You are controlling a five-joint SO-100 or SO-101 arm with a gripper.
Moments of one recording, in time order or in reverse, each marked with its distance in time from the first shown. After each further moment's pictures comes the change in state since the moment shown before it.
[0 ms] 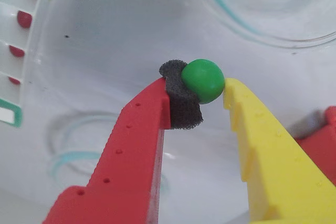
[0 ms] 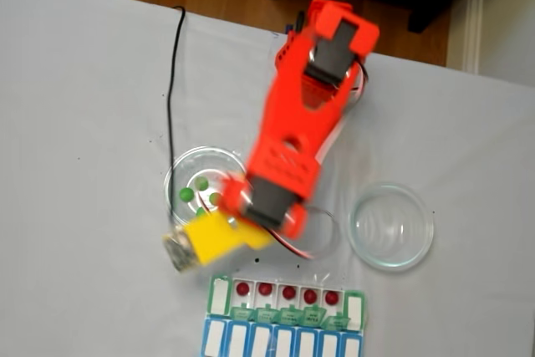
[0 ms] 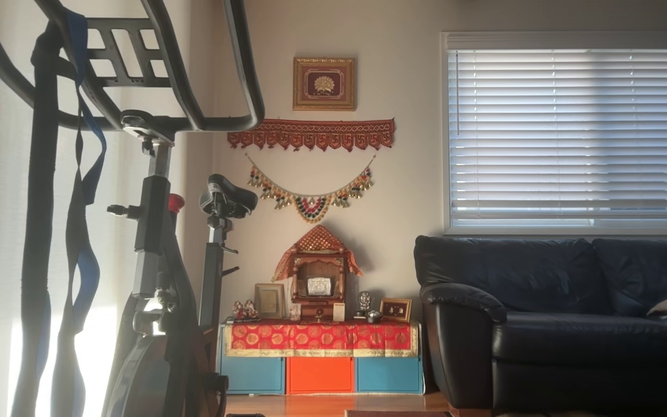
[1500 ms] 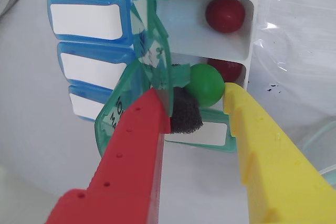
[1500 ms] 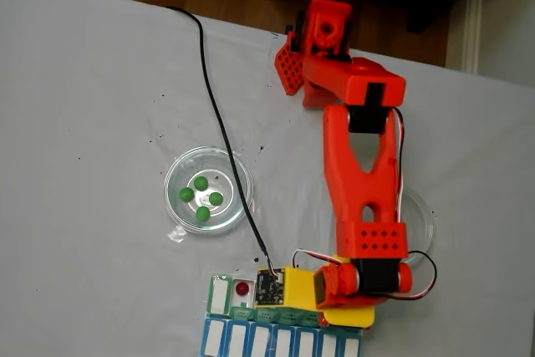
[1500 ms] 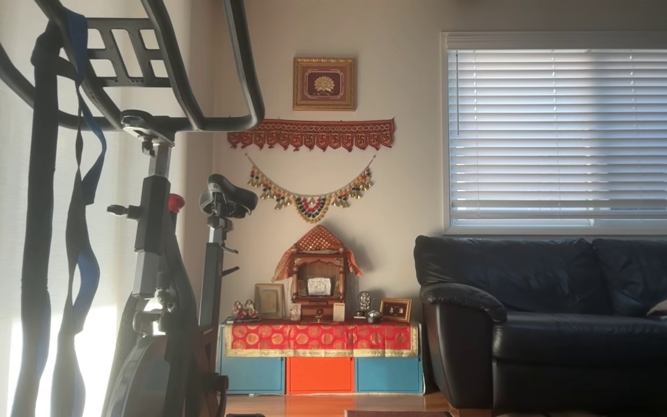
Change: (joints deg) arm -17.3 -13.0 -3.3 -33.3 47.0
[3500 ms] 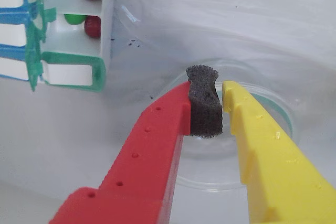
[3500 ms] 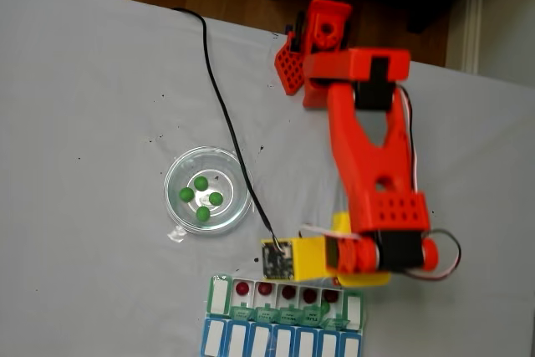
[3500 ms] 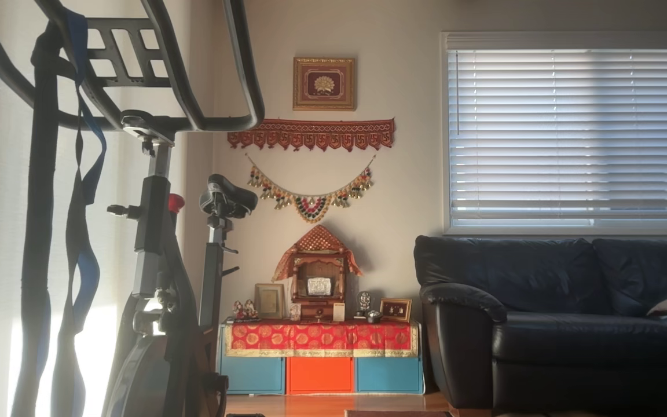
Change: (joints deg) arm 2.1 15.6 0.6 29.6 -13.7
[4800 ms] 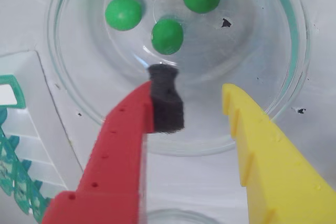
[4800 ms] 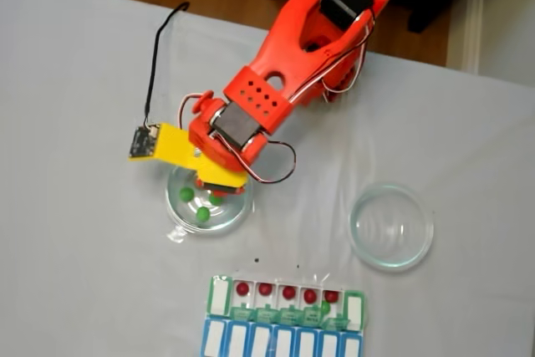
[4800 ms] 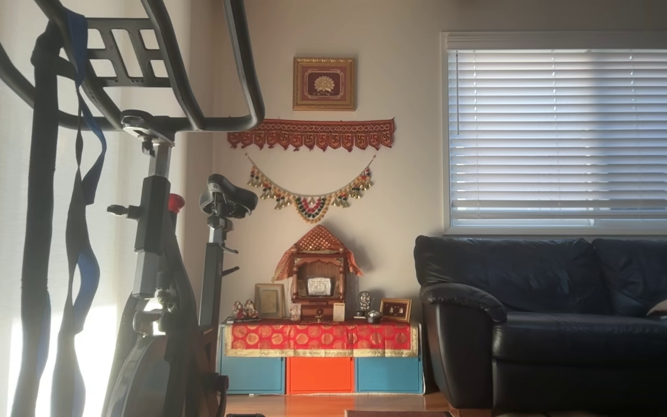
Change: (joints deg) arm 37.8 26.1 51.4 -31.9 -25.0
